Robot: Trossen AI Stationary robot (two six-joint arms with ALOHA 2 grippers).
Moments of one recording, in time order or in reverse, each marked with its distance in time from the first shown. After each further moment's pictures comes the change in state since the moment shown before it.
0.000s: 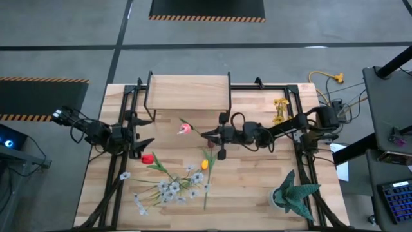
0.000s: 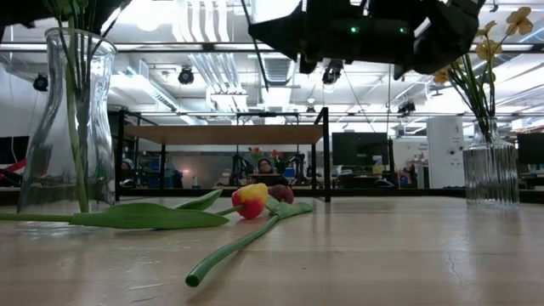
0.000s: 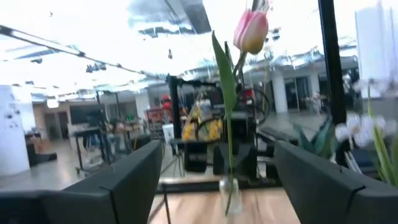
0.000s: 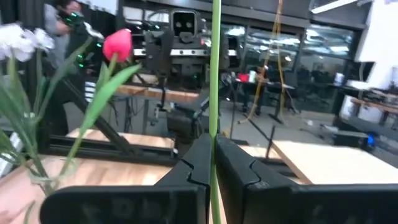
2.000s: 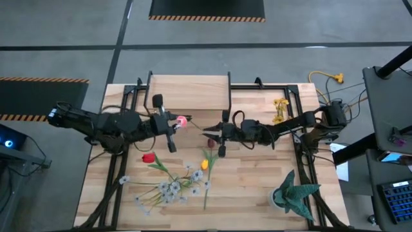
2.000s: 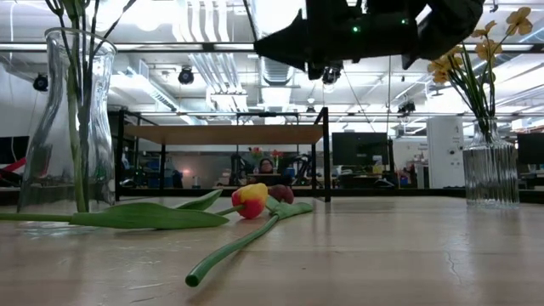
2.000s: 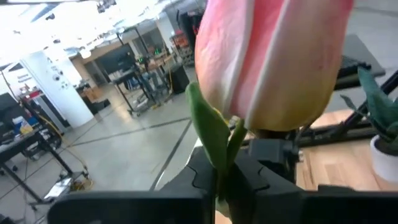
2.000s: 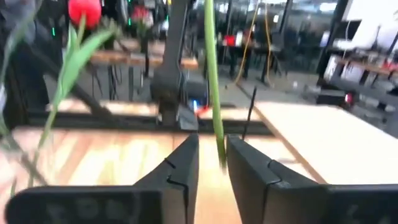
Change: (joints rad) left arm 0.184 0.806 1.012 -0.566 -0.056 -0.004; right arm -0.012 -0.083 0.014 -0.252 0.077 0.042
